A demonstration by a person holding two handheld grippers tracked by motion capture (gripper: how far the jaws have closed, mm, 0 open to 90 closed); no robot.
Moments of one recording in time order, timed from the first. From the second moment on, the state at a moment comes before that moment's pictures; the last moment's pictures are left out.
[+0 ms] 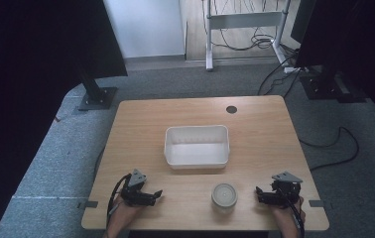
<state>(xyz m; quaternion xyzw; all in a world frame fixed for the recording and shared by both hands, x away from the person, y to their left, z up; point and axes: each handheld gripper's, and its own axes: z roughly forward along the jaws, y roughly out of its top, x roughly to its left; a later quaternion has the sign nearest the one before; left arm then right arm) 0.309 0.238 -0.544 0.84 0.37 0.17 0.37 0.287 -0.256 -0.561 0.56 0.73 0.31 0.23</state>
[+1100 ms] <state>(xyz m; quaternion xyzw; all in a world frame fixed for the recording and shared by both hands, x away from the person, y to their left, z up) 0.294 0.207 -0.524 0.85 0.32 0.14 0.40 0.286 -0.256 -0.561 0.56 0.73 0.31 0.23</state>
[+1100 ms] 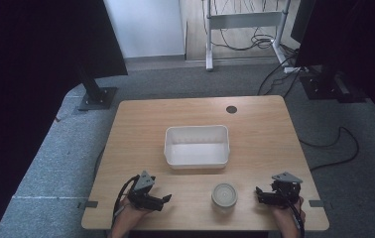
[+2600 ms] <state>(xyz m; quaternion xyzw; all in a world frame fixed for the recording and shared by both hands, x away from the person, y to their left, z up) 0.282 0.120 -0.499 0.86 0.23 0.10 0.44 0.286 -0.256 -0.561 0.56 0.73 0.31 0.23</state>
